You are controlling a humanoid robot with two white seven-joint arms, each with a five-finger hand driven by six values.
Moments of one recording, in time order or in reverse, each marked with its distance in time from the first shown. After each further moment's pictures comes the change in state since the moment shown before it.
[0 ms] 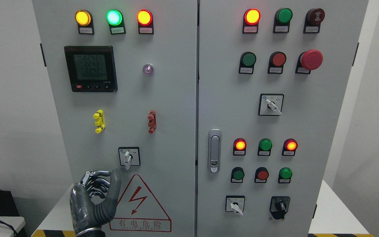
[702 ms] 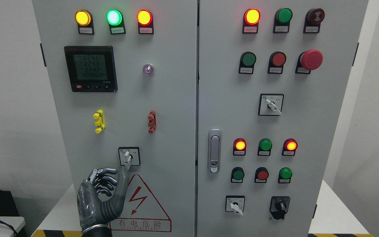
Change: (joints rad) left arm -0.023 -0.005 -0.028 0.002 -0.003 0.031 0.015; right arm 0.000 0.000 0.000 0.000 0.000 0.000 0.003
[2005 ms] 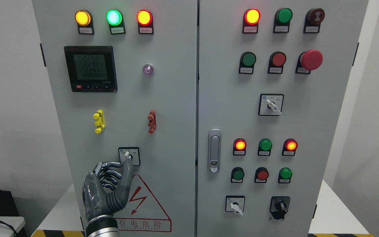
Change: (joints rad) left arm -0.056 -0.006 -0.033 0.002 0.007 0.113 0.009; right arm 0.000 0.000 0.000 0.000 0.000 0.000 -0.004
